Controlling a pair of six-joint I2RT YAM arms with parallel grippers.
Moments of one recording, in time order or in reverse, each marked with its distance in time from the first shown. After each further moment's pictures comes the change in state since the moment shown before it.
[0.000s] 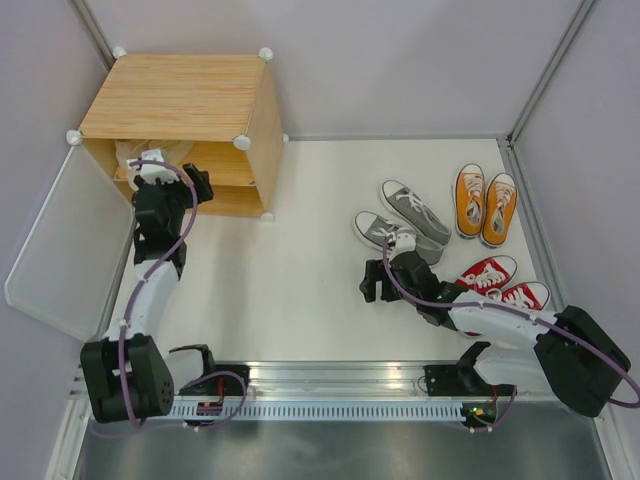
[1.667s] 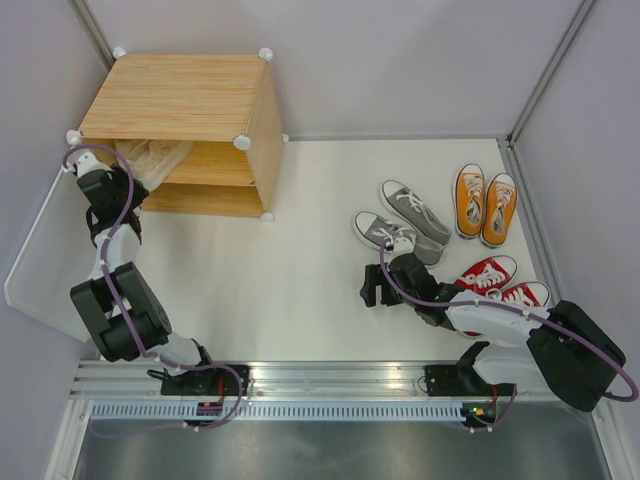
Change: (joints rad) left arm 0.373 0.335 0.277 -0.206 -0.004 -0.137; right arm 0.000 0.029 -0.014 -0.006 -0.026 0.009
